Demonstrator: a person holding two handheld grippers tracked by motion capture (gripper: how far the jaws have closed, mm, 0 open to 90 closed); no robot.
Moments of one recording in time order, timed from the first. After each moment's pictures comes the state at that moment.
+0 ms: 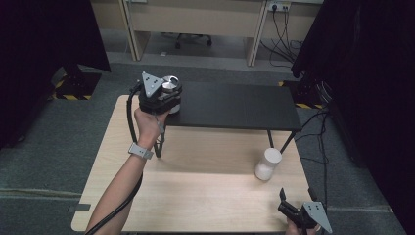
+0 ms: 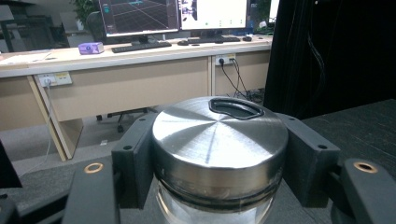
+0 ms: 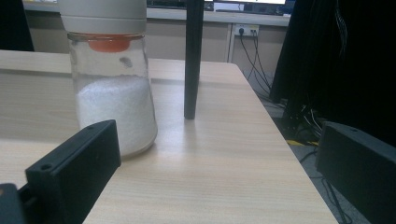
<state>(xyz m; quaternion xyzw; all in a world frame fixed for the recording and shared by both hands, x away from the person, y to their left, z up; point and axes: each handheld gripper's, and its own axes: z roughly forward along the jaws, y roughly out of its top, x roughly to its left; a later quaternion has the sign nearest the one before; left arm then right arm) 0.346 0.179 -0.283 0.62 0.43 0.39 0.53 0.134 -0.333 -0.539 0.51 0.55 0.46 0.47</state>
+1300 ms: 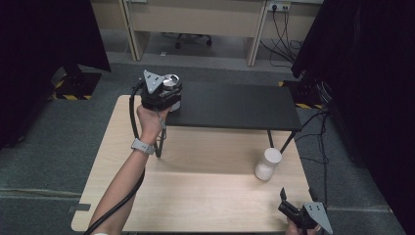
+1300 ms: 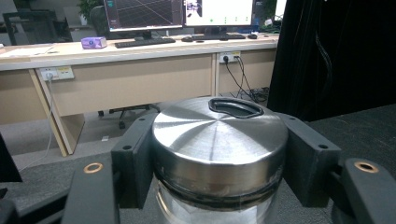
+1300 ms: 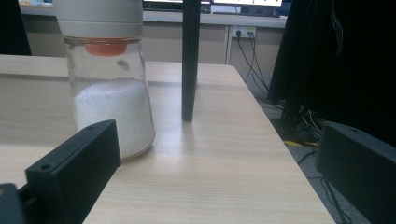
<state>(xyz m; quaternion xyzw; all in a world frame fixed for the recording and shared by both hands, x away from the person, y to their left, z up) 0.364 0.179 -0.291 0.62 0.44 0.39 0.53 0.133 -0.332 -0.540 0.52 0.55 0.47 0.47</state>
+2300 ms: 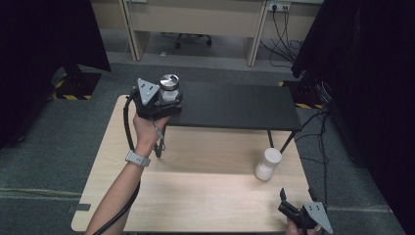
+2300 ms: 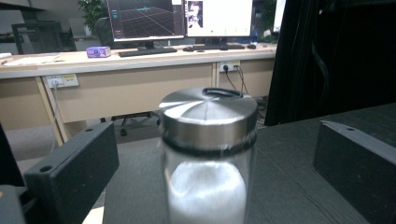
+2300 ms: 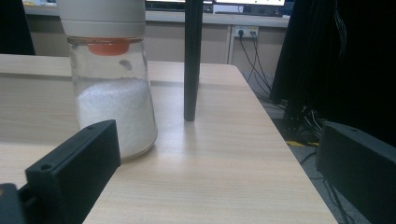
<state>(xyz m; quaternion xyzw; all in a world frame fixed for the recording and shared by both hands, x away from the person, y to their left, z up) 0.326 0.191 -0.302 0.60 0.43 0.39 0.55 0.133 -0.334 -0.540 0.51 0.55 0.47 0.46</state>
